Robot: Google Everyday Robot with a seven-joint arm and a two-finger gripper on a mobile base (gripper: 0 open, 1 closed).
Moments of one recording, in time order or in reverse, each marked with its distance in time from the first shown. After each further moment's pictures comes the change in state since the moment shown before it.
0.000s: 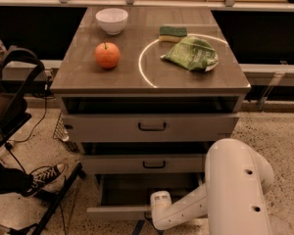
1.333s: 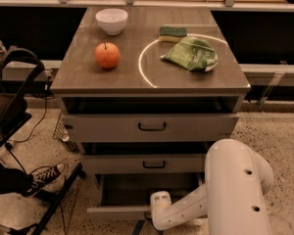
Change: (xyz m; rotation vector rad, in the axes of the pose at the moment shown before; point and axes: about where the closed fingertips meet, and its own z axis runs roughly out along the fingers) arm 0.000 0.001 0.004 -0.001 0.000 0.000
